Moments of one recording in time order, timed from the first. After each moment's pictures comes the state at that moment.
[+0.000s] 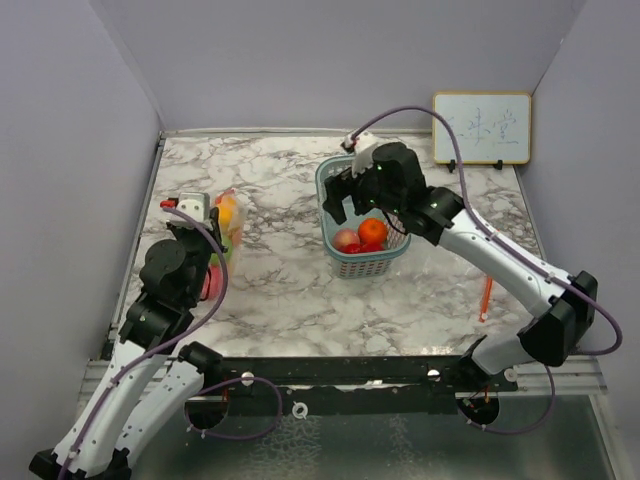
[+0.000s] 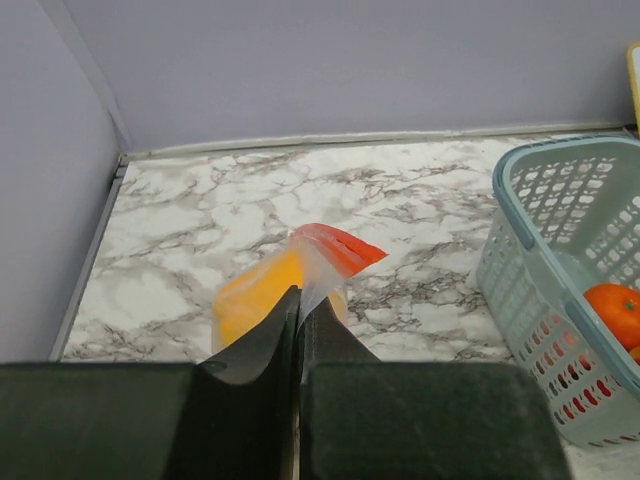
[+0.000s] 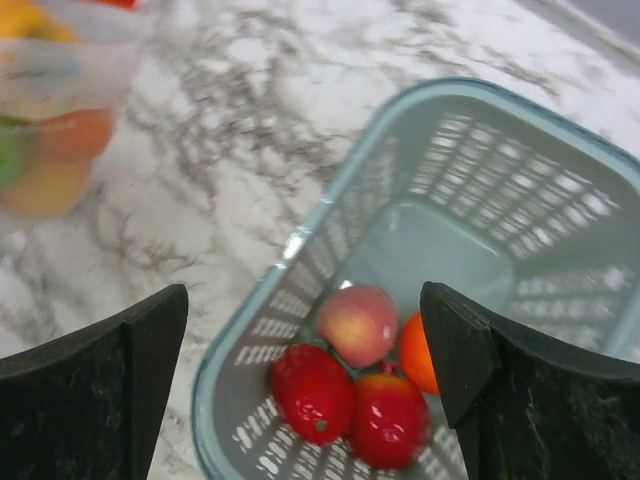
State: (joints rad) left arm -0.46 0.53 0.77 -0.24 -0.34 0.01; right arm 0.75 1.50 1.42 -0.37 -0.04 0.03
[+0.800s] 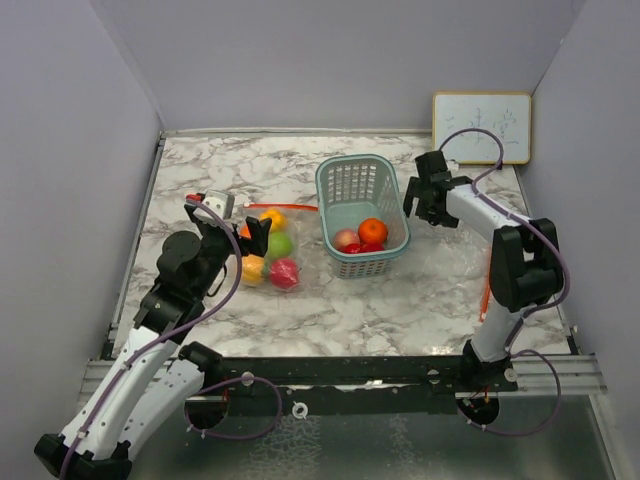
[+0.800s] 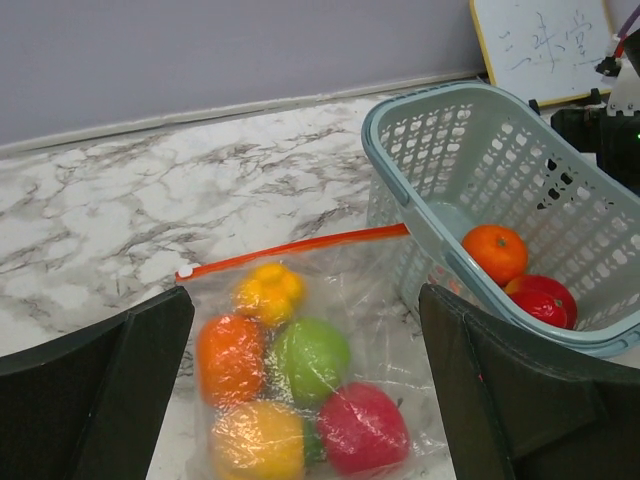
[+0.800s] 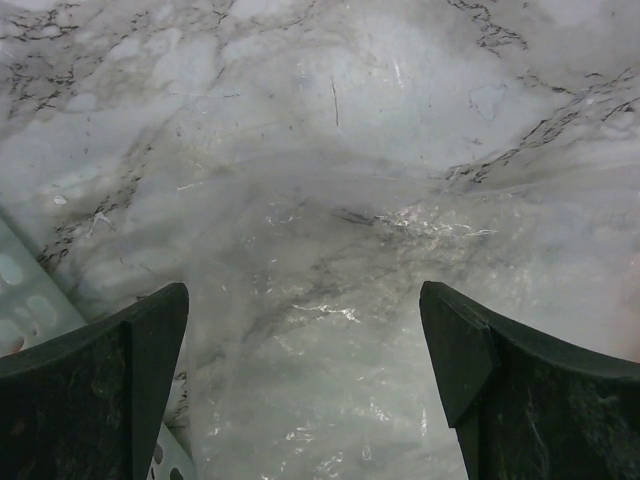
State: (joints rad) left arm -0.45 0.62 0.71 -0.16 -0.09 -0.10; right arm 0.24 1.78 1.27 -0.55 0.34 0.48
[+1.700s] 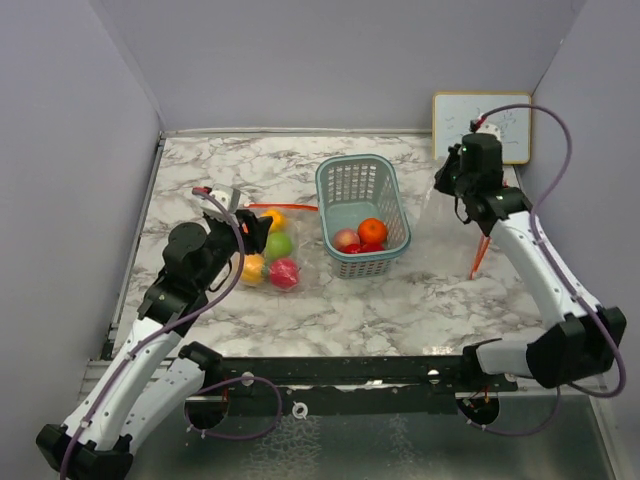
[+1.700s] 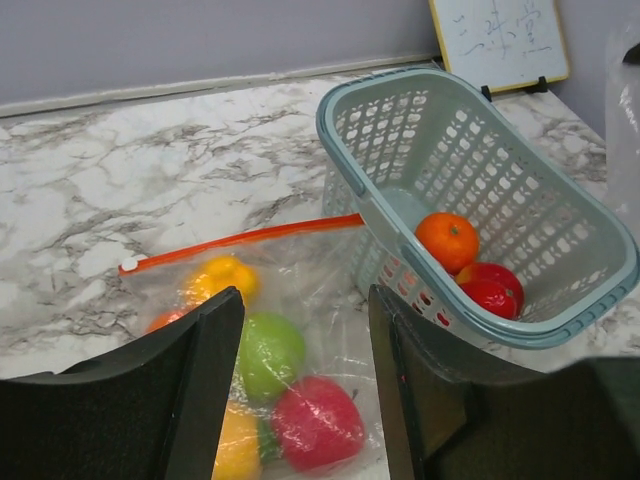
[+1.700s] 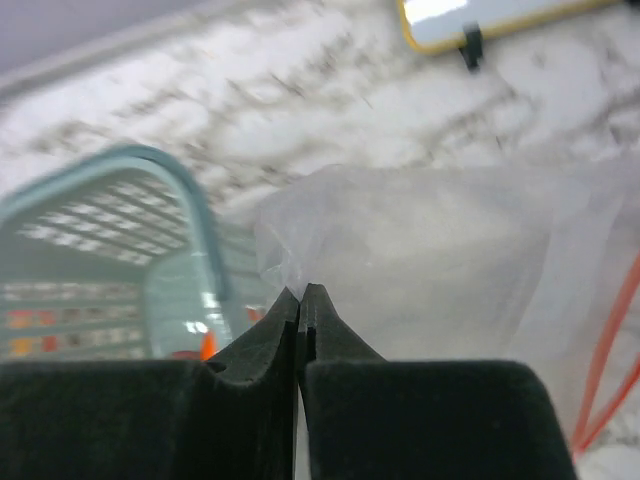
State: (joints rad) left arm -0.45 0.67 0.73 -0.16 0.00 -0.15; right arm 0.25 1.38 1.21 -0.44 0.27 0.43
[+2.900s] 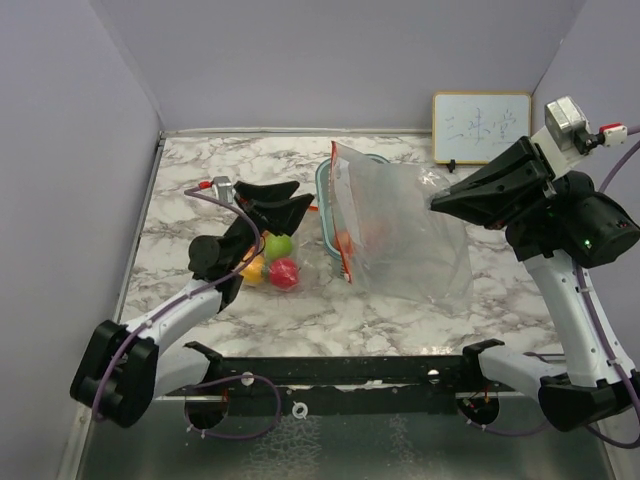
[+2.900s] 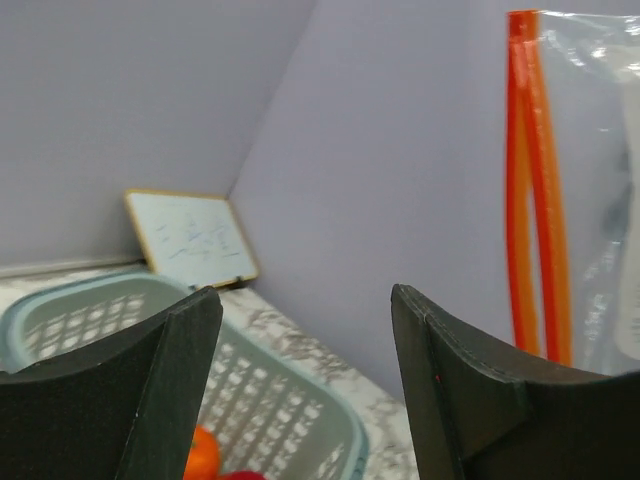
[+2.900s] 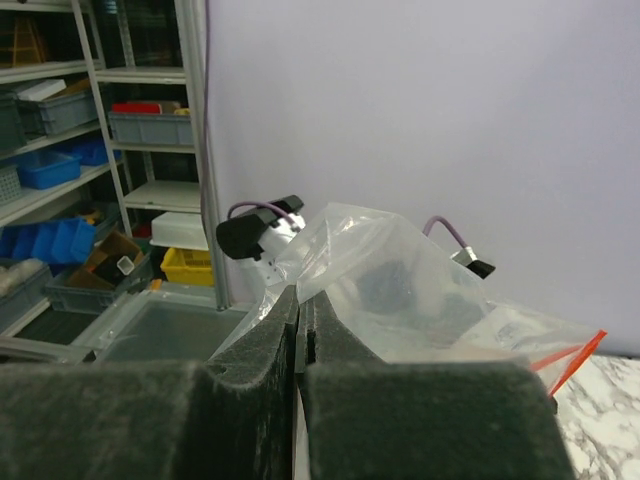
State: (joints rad) left arm -0.45 1.08 0.47 1.11 0.26 -0.70; right arm 0.25 1.09 1.34 1.12 -1.20 1.32
